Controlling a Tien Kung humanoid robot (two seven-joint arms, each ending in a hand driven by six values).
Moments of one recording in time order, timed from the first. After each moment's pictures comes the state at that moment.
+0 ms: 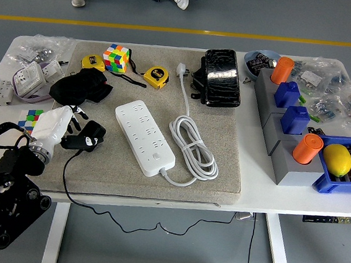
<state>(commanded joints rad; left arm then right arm) -0.24 0.26 -1.00 -1.19 2.05 0.34 0.32 -0.01 -0.28 1.17 0.25 -0.27 -0.10 0.05</state>
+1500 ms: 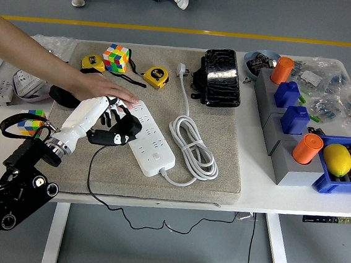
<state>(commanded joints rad) -0.38 0.29 -0.83 -1.10 1.78 0.40 -0.16 -0.02 -0.29 1.16 0.25 -0.26 -0.11 0.06</state>
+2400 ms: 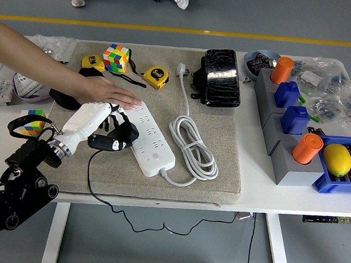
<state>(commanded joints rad) -0.39 0.28 -0.83 -1.03 1.88 0.39 -0.15 -0.02 -0.28 1.18 0.25 -0.27 -0.10 0.06</state>
